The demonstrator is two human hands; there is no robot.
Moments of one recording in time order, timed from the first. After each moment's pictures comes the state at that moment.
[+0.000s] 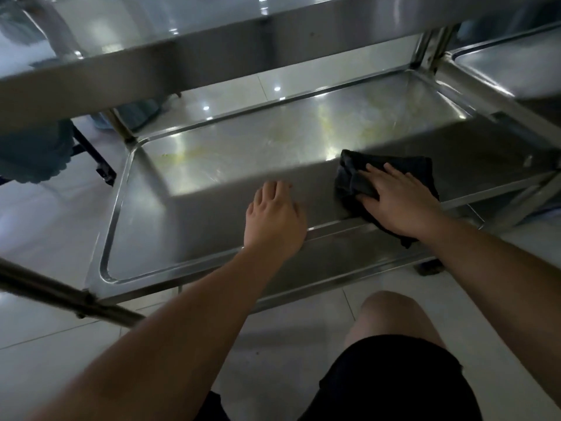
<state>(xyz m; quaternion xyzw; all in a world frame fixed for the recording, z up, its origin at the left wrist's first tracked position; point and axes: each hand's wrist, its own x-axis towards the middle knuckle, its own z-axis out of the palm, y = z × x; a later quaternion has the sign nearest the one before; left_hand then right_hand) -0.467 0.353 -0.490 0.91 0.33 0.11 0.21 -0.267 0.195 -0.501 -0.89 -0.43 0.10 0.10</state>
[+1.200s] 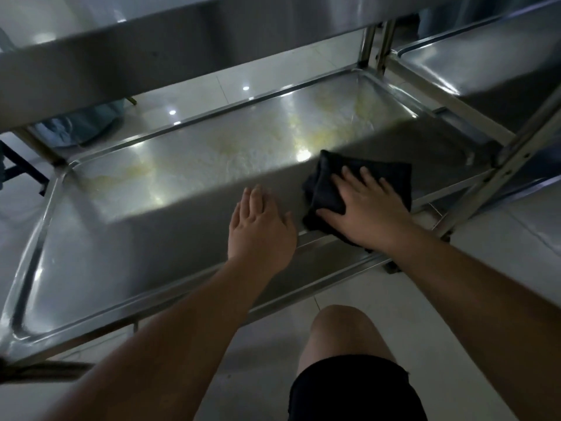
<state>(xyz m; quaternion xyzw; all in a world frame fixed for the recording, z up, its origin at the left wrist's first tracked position) -0.403 0.320 -0.507 0.94 0.30 0.02 0.14 -0.252 0.169 -0.501 -0.91 -0.38 0.10 0.08</state>
